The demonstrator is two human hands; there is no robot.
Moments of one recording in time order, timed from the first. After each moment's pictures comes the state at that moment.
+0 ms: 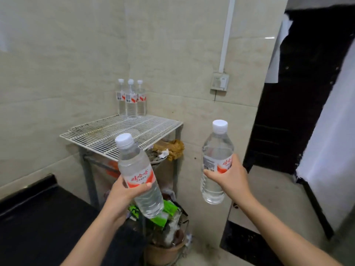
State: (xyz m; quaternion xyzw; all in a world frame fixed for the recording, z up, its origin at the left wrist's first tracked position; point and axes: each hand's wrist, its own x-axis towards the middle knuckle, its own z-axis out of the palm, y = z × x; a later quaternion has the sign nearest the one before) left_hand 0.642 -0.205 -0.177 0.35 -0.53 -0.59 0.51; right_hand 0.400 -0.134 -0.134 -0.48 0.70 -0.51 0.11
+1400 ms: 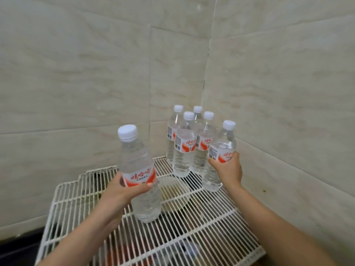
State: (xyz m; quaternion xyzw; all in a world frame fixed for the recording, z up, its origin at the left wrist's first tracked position) left_hand 0.610 -0.613 -0.105 0.55 -0.38 -0.42 0.61; right_hand 0.397 -0.790 -0.116 -0.57 0.59 -0.51 0.26
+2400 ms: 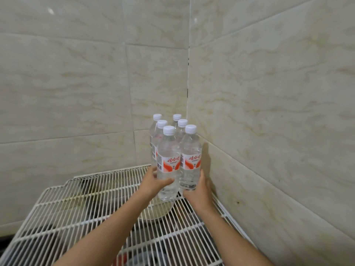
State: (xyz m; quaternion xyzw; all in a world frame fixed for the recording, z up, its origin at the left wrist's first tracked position) left_hand 0.492 -0.735 -0.119 0.68 -0.41 -0.31 0.52; right_hand 0.368 -0.806 -0.175 -0.70 0.48 -0.41 0.32
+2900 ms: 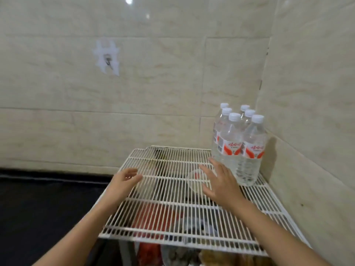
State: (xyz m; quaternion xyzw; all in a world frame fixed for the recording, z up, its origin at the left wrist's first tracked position) left_hand 0.555 -0.516 -0.133 0.79 -0.25 -0.09 0.55; right_hand 0.396 -0.747 -0.166 -0.91 0.08 -0.40 -0.10
